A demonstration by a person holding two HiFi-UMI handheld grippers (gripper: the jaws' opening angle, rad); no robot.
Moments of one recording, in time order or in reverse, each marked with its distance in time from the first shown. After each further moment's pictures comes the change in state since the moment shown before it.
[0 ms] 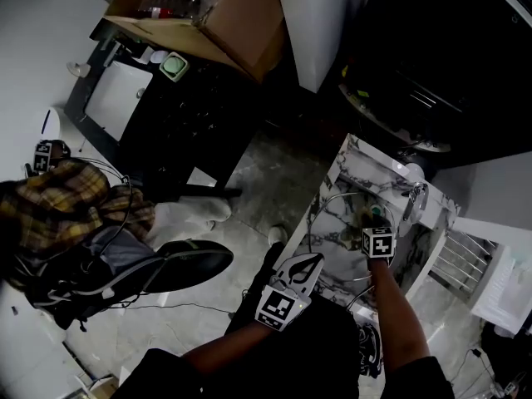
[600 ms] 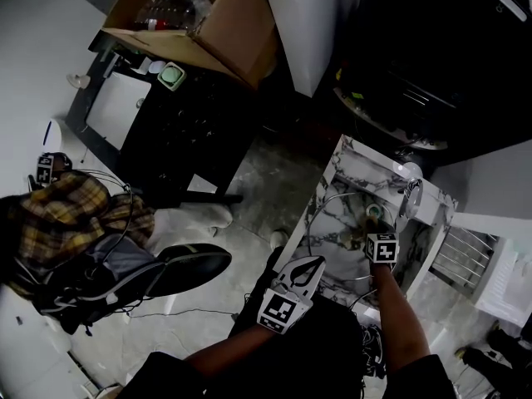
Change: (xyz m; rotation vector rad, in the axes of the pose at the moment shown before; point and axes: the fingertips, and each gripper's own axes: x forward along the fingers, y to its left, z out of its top) left arm -0.003 -0.015 0.003 0.029 0.001 -0.016; right arm -0.015 -0.018 -0.023 0.066 -0.032 -0.035
